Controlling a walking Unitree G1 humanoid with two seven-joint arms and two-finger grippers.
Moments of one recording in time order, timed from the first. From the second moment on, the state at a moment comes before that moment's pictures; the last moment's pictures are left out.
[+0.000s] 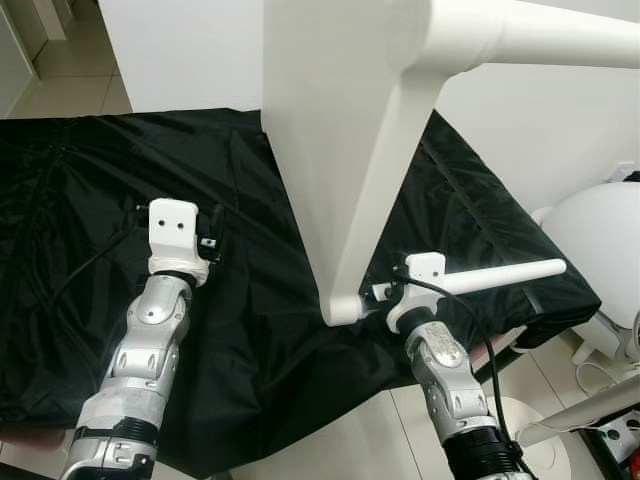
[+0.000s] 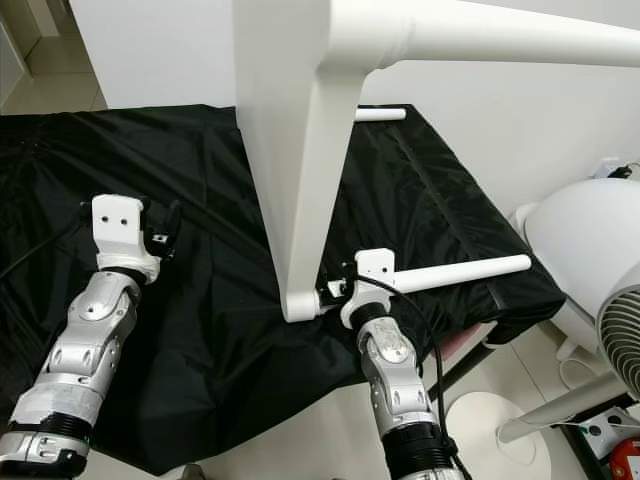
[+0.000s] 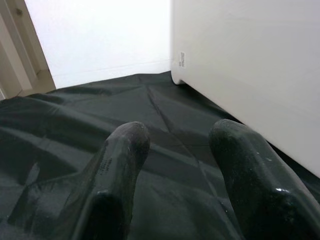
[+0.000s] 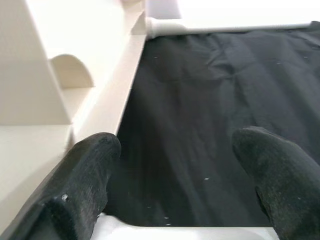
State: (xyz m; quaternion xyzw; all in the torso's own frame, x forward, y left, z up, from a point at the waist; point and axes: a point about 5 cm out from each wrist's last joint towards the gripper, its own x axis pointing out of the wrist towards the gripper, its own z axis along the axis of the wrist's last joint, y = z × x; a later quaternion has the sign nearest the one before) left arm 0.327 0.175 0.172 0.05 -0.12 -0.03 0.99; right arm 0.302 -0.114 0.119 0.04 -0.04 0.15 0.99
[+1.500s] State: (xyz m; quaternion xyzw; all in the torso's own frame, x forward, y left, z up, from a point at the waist) left arm 0.301 0.222 0.199 0.12 0.00 -0.21 0.97; right arm 0.322 -0.031 0.145 -0.02 -0.08 0.20 0.98
